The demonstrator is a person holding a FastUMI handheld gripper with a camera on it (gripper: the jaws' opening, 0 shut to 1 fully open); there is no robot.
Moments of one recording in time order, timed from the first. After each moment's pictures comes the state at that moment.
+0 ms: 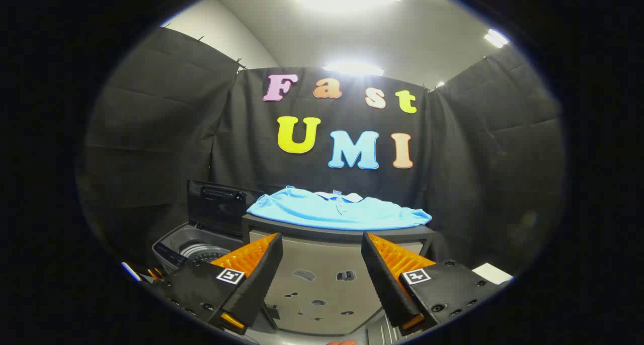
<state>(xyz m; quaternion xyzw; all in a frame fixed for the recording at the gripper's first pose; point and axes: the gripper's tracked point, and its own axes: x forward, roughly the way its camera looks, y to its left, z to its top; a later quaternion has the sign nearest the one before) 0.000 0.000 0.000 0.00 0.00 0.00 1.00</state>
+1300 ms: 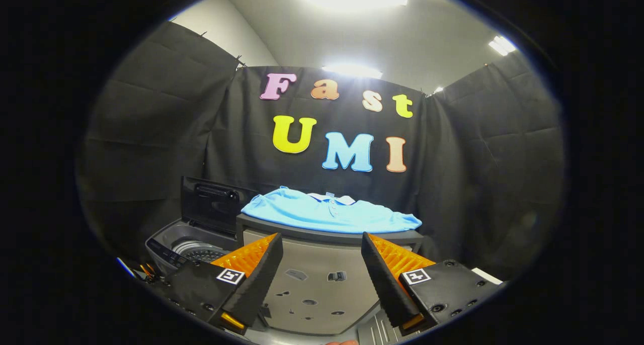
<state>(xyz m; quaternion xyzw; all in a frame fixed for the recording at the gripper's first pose) -0.001 -0.006 0.005 -0.02 0.00 -0.02 1.00</state>
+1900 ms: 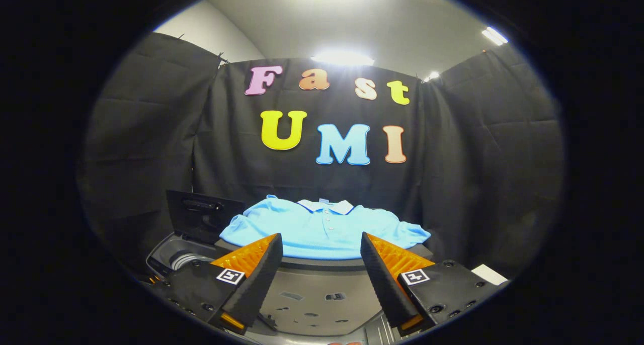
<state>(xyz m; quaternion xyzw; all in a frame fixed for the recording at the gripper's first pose) 0.088 -0.039 0.045 0.02 0.05 -0.04 1.00</state>
